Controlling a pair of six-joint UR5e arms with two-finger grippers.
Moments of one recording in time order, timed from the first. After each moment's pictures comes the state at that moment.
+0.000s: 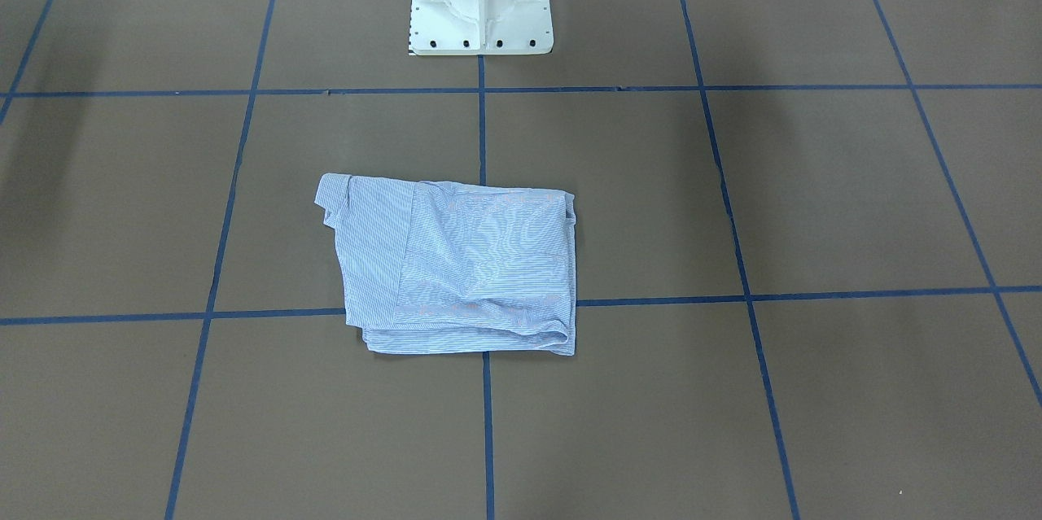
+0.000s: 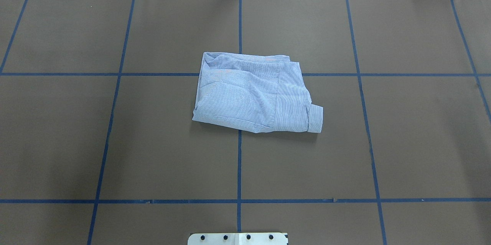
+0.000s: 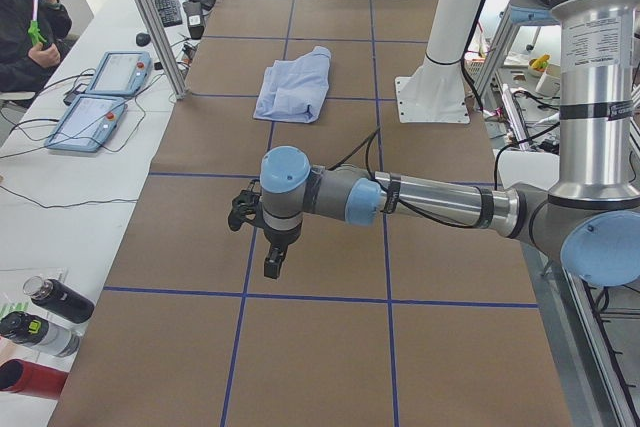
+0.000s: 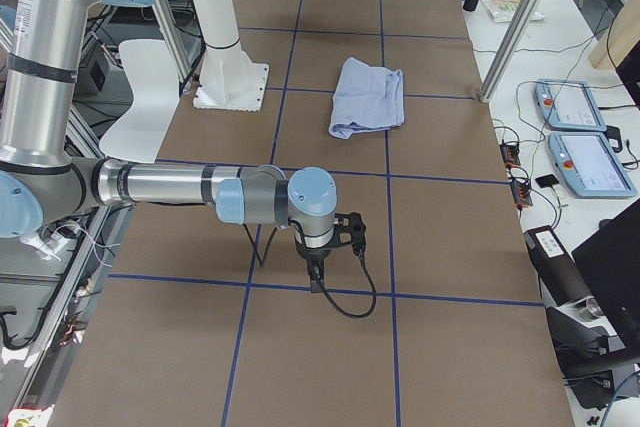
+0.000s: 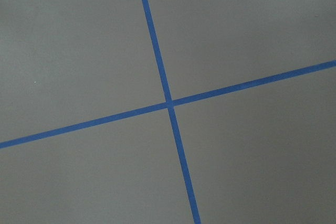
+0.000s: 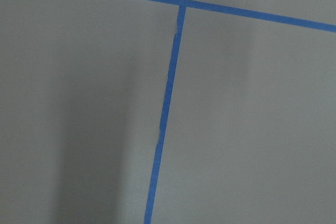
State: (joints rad) left arm -1.53 -1.46 -1.80 -1.65 -2.31 0.04; right arm 1.56 -1.84 1.86 -1.57 2.31 -0.13
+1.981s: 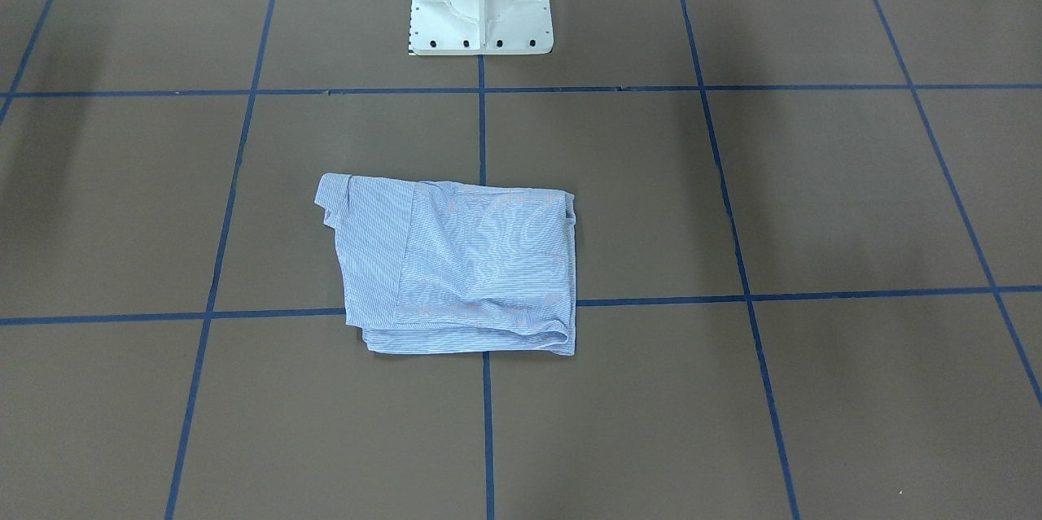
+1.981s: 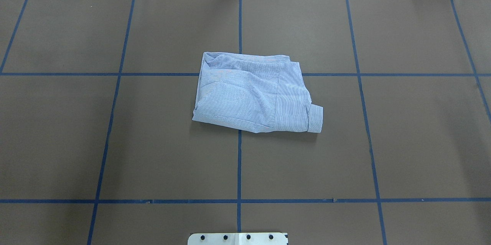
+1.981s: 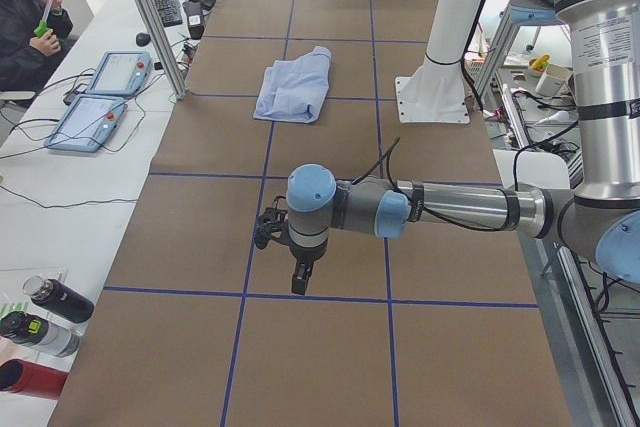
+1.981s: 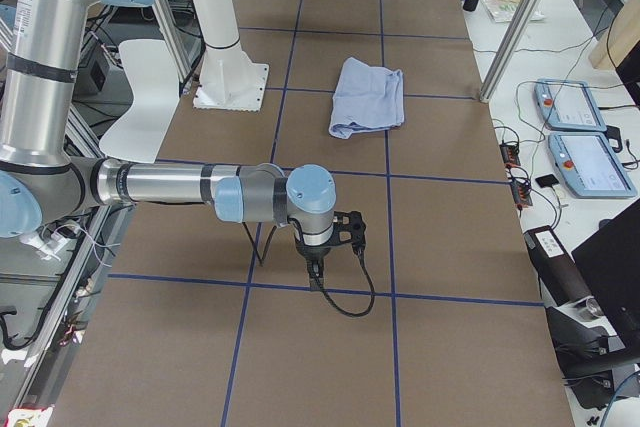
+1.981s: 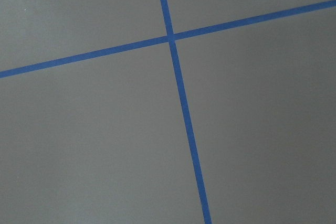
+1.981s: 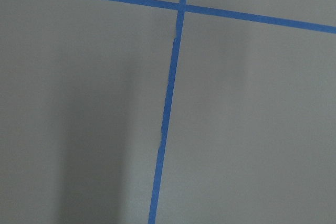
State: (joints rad) left arm -1.53 -1.36 -1.84 -1.65 -2.30 0.08; right arm 1.56 -1.84 1.87 -1.56 2.31 -0.10
